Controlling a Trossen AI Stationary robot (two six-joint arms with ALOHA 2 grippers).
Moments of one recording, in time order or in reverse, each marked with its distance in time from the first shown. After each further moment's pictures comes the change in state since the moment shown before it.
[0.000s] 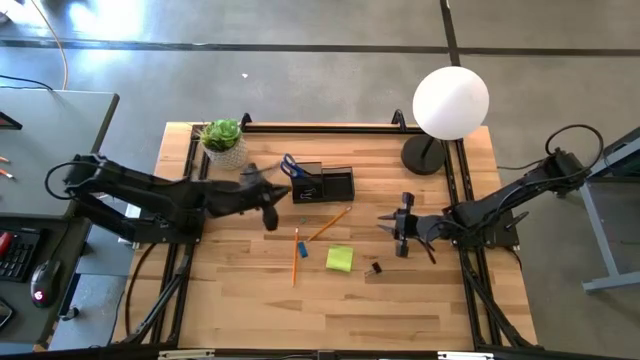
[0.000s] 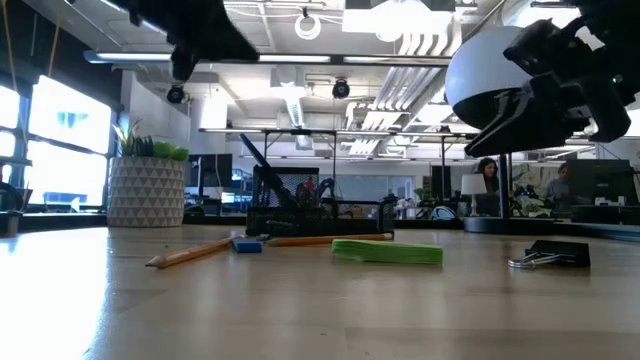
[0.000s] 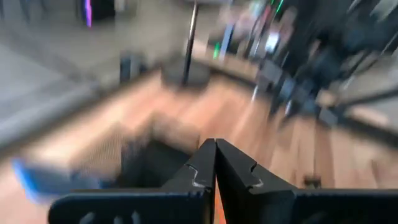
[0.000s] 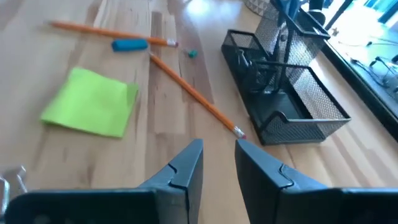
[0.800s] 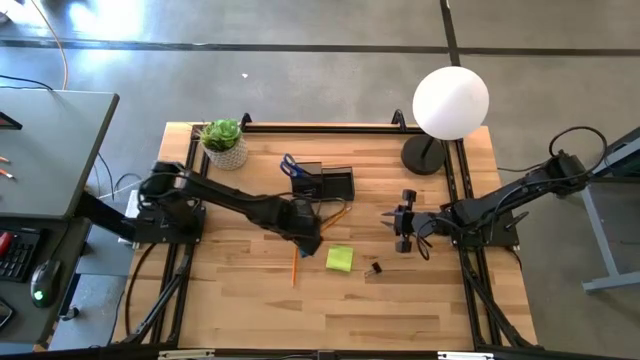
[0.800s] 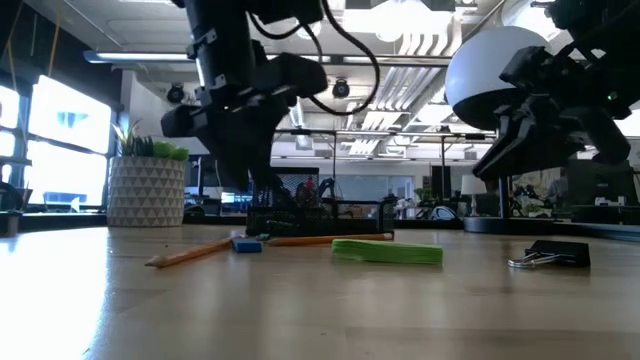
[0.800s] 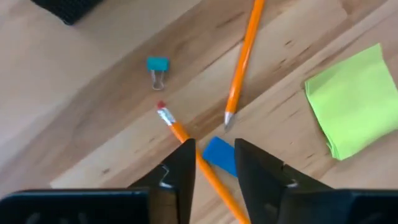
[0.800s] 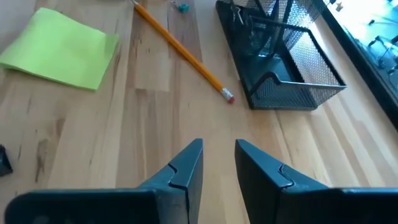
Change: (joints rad) left arm -0.015 0.754 0.607 -0.836 0.369 -0.714; right arm -0.063 -0.013 0.000 -0.141 -0.046 -0.020
